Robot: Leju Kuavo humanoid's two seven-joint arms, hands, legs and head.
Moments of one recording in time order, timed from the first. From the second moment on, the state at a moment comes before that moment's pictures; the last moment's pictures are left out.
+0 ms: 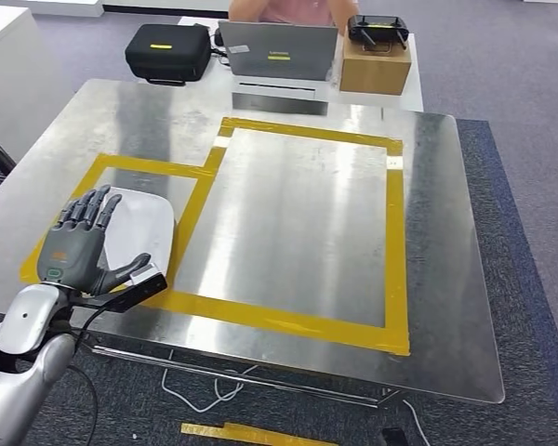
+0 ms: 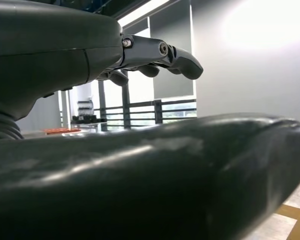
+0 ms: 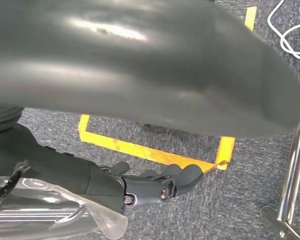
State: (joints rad) left arm -0.30 0.29 -0.32 -1.33 -1.38 0.20 0.10; right arm 0.32 0.34 -0.56 -0.92 0.55 0.13 0.03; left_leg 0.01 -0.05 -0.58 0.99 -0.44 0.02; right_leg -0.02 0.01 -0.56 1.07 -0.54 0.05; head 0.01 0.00
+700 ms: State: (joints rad) left arm -0.30 0.29 -0.32 -1.33 -1.38 0.19 0.10; right arm 0.32 0.35 -0.57 -0.92 0.55 0.13 0.03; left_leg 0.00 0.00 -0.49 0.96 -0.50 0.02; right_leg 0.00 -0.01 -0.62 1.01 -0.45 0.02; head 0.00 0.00
